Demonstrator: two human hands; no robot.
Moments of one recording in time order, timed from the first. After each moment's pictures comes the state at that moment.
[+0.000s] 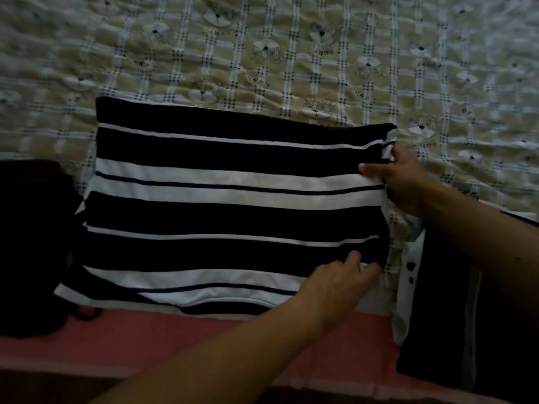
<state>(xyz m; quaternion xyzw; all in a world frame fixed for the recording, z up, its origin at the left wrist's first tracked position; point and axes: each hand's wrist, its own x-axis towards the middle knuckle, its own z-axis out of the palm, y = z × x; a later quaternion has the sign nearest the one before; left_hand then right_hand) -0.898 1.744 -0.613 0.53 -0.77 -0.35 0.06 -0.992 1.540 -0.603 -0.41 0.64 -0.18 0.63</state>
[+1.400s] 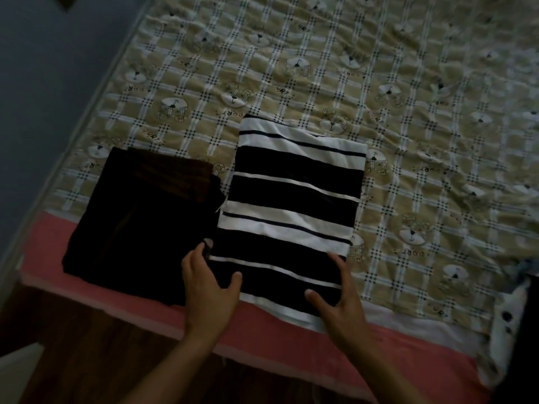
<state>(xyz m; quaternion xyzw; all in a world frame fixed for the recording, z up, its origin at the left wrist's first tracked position) -0.610 1.914 -0.601 0.88 -0.21 -0.29 0.31 -0.817 1.816 -0.612 -0.60 0.55 -0.10 0.57</state>
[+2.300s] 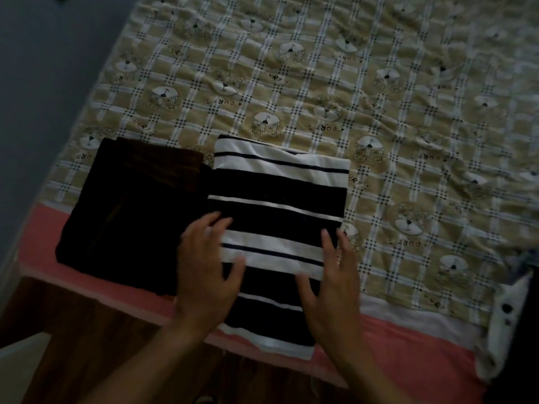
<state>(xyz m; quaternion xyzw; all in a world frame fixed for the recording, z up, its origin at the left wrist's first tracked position) -0.613 1.895 -0.576 0.84 -0.47 -0.14 0.22 -0.800 1.813 -0.586 -0.77 0.55 -0.08 0.32</state>
